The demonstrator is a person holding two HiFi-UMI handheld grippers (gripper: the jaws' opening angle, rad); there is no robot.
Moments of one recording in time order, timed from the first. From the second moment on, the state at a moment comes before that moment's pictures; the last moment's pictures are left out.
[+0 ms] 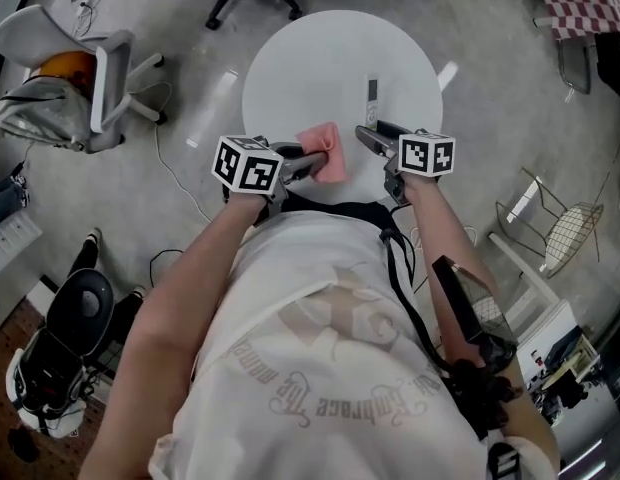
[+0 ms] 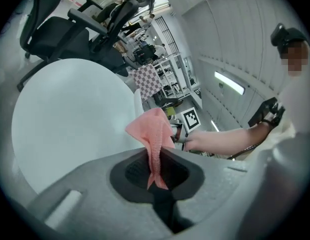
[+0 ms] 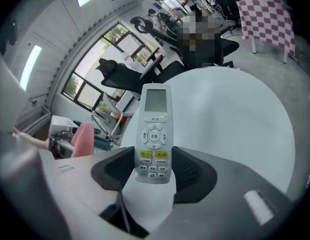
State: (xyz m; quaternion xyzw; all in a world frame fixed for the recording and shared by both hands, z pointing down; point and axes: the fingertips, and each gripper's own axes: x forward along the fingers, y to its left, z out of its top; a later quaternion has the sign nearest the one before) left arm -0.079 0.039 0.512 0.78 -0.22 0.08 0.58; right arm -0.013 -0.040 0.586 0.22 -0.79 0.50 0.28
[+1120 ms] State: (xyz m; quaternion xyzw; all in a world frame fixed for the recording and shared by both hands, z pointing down) left arm -0.108 0.042 0.503 0.80 -0.26 0.08 0.54; right arm 0.023 -0.045 0.621 0.32 -0.76 0.31 0.47
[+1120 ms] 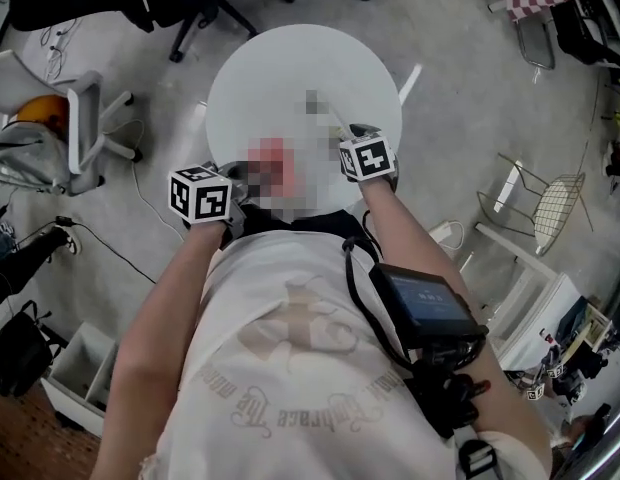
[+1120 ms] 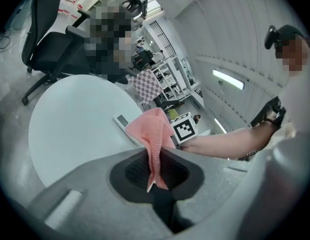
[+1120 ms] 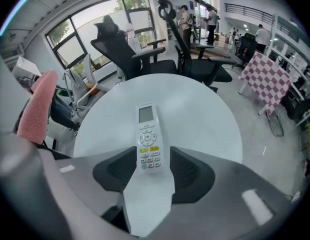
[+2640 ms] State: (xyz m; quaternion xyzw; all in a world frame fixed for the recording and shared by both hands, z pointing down) left arm -0.103 0.035 0.433 0.92 -0.17 0.13 0.34; right arm 0.045 0.046 0.419 0.52 -0.81 0.23 0.15
